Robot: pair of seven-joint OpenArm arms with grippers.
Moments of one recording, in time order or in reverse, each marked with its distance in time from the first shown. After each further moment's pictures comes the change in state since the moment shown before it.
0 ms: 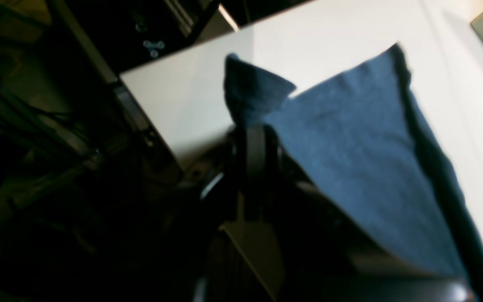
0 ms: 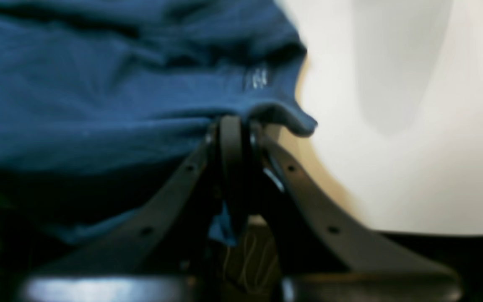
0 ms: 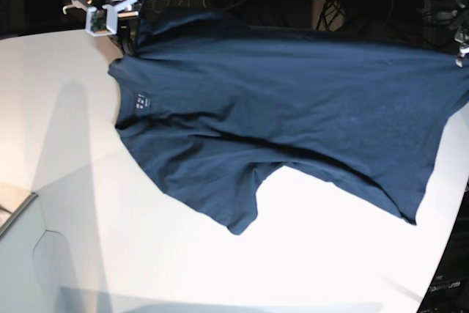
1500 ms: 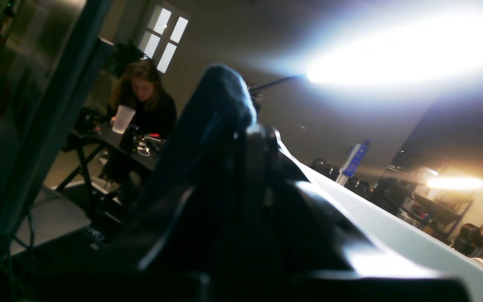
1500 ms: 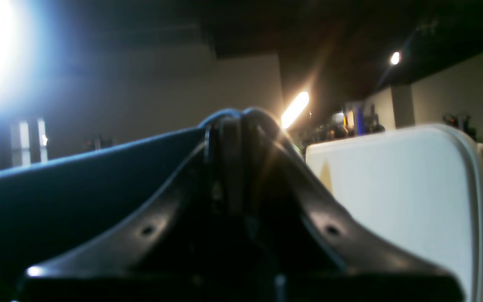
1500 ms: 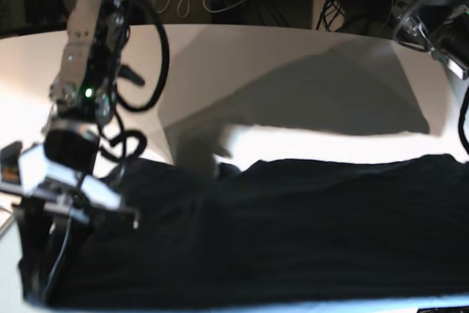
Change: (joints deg) left arm -50.9 -11.7 3.5 14.3 1.1 -1.5 9.7; right arm 49.9 -6.8 3.9 4.6 -0.4 0.0 20.3
